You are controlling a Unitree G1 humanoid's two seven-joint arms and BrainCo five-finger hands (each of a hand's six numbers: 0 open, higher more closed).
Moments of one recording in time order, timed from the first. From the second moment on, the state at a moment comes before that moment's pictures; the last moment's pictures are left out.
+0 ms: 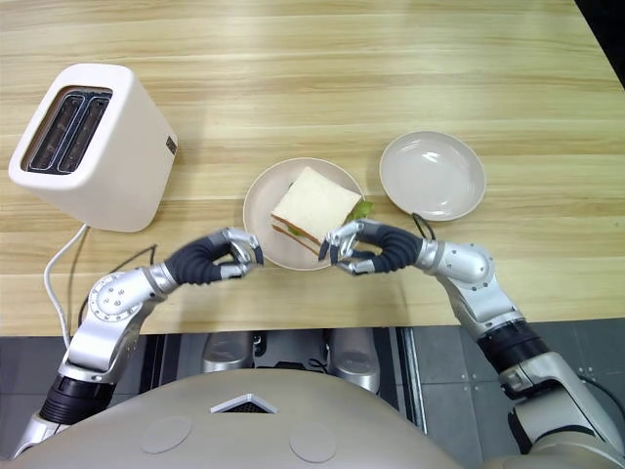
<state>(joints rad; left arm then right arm) 0.29 0.47 -0.23 -0.33 -0.18 -0.07 -0.75 -0.03 -0.79 0.46 0.09 0.60 -0.53 0.95</state>
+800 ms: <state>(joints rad) 0.03 0.49 -0.51 0.01 0.48 -0.21 -0.51 -0.15 -0.63 0.40 0.44 -0.21 -0.66 0.74</state>
